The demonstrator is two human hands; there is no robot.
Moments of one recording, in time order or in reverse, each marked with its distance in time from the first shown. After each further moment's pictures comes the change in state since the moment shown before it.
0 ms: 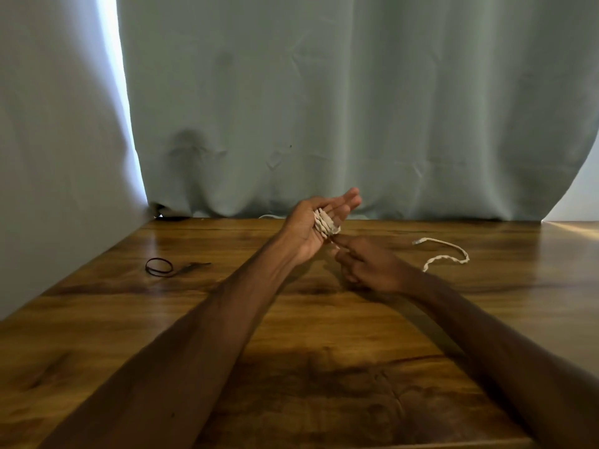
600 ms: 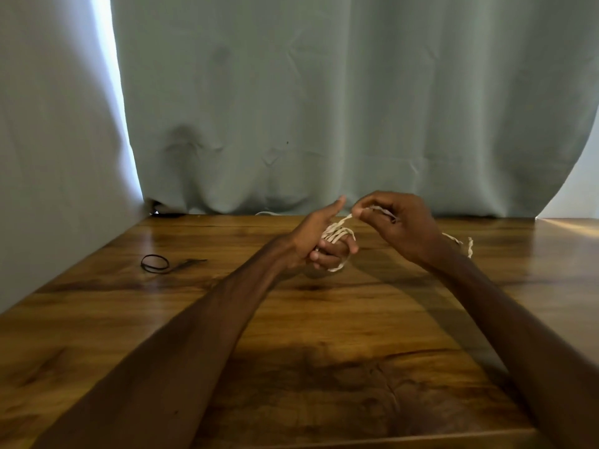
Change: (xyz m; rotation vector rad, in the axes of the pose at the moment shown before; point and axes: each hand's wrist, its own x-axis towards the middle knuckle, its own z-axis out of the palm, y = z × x) left_hand -0.008 -0.007 -0.010 0.717 -0.299 -0.419; right_hand -0.007 0.002 -0.055 -0.070 0.466 -0.229
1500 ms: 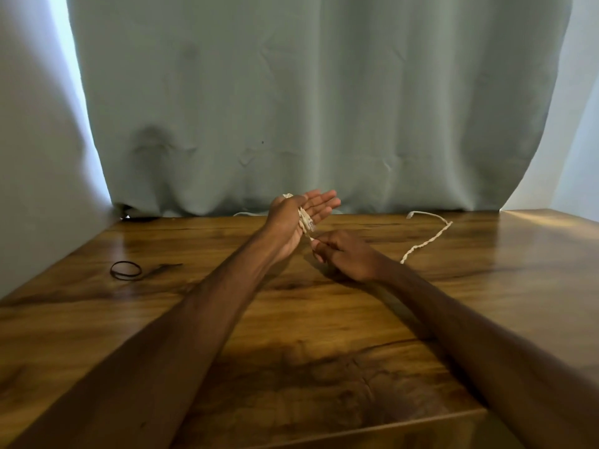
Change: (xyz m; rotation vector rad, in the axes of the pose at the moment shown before) left_hand 0.018 0.013 0.011 -0.550 0.463 0.440; right_hand -0.016 0.013 0.049 -0.070 -0.399 0.252
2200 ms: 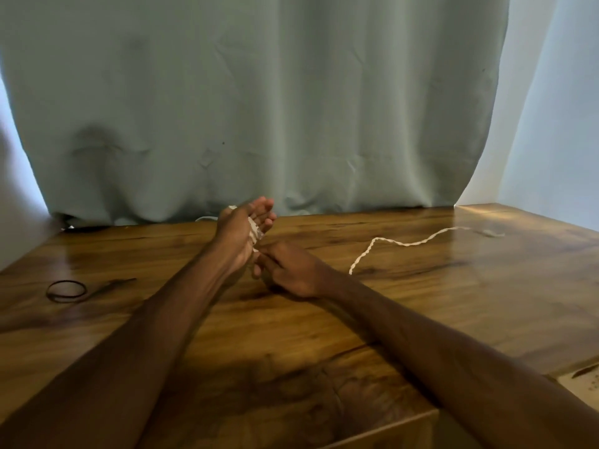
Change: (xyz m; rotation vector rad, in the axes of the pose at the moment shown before) left_hand 0.014 -0.003 -0.021 0.029 0.234 0.058; right_hand 0.009 -0.028 0.025 0.026 -0.031 -0.115
